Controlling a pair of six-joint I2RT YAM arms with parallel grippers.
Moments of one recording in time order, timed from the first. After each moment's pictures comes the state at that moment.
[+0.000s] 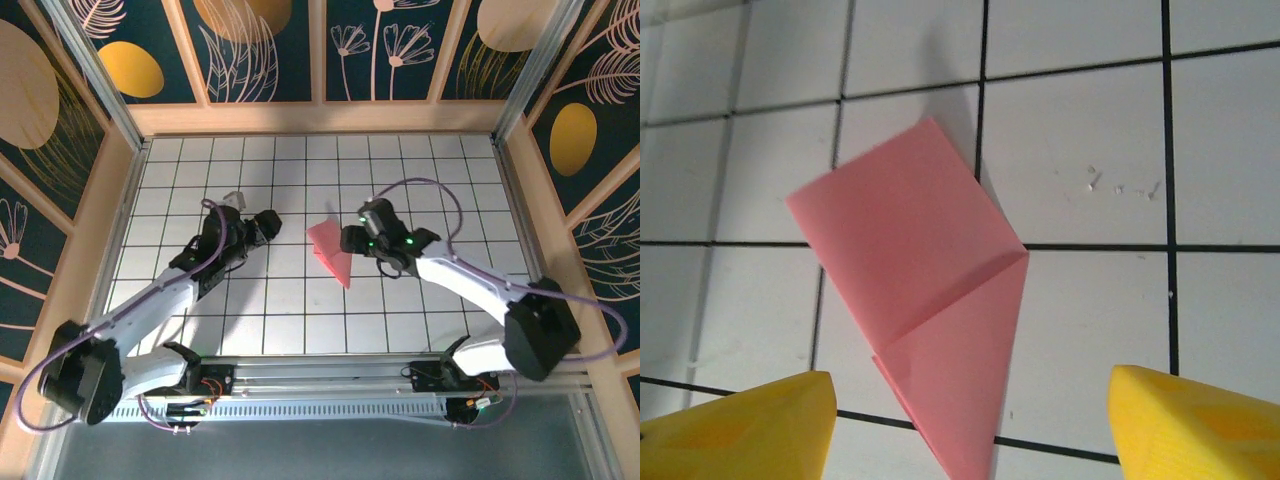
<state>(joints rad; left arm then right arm) -0.50 1.20 0.66 0.03 0.06 -0.87 0.69 1.32 0.87 -0.37 0.11 0.65</state>
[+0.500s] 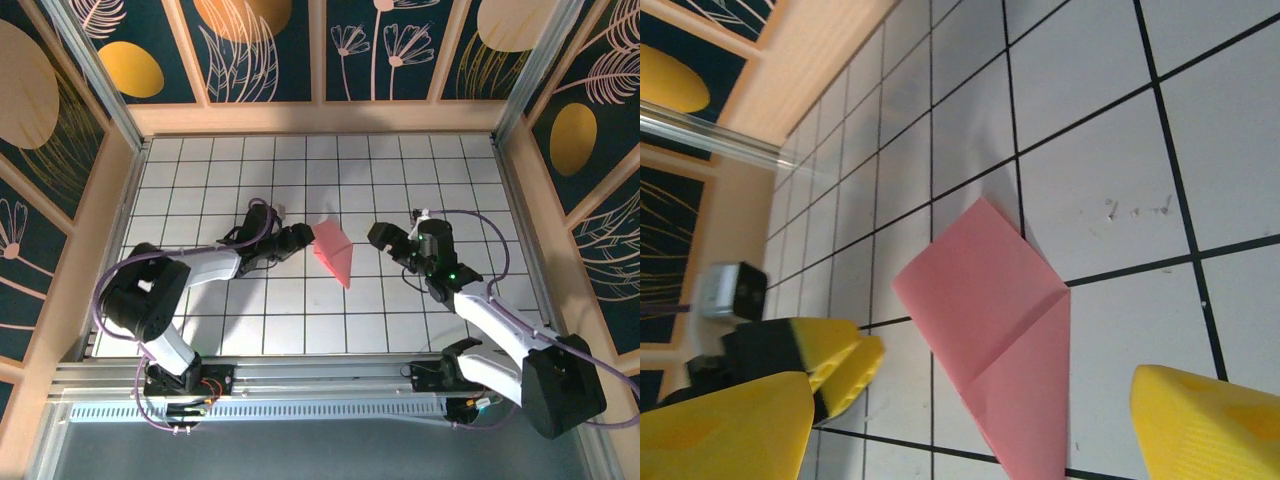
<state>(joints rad) -0.55 1.69 0.77 0.24 0.34 -1.00 0.41 1.03 0.48 0.08 -0.23 0.87</state>
